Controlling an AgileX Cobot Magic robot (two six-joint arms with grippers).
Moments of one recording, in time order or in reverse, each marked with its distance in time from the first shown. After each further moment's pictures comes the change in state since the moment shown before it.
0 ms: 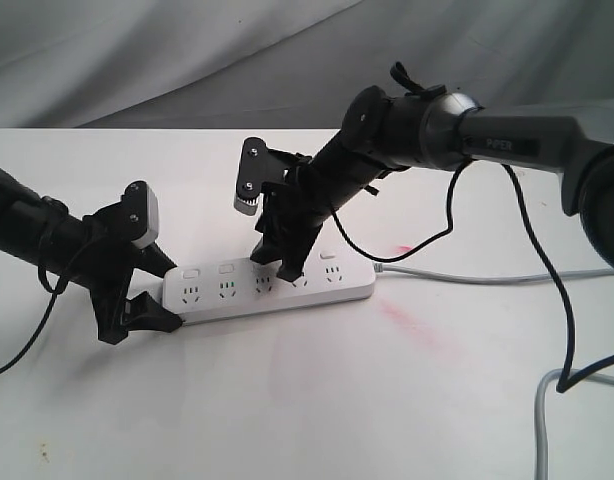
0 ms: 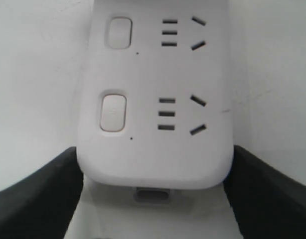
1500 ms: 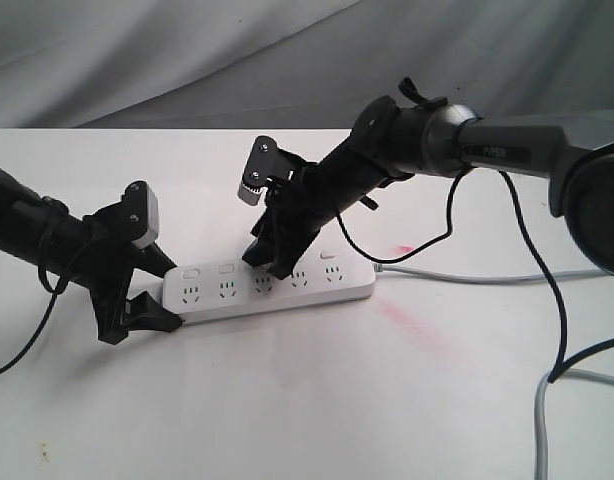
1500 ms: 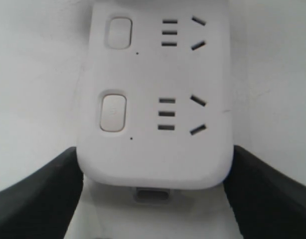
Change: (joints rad) left arm 0.000 0.000 0.000 0.000 -0.002 0.000; right arm -0.034 0.068 -0.017 0.132 0.040 0.017
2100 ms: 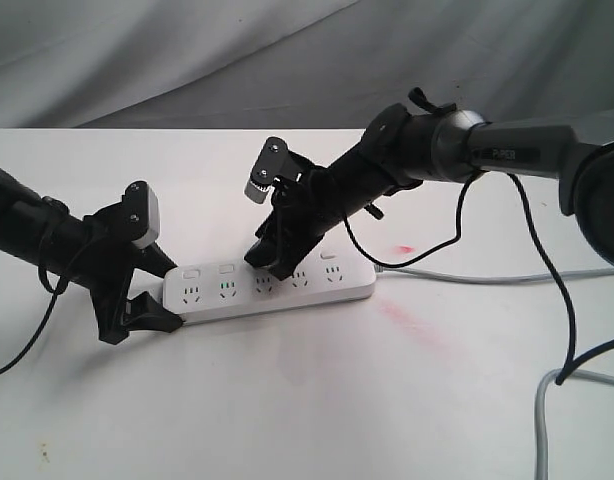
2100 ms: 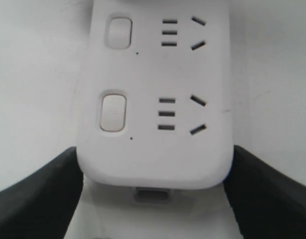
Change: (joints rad) left arm 0.000 0.000 0.000 -0.002 0.000 0.000; right arm -0.016 -0.004 0.057 0.079 -0.027 -0.013
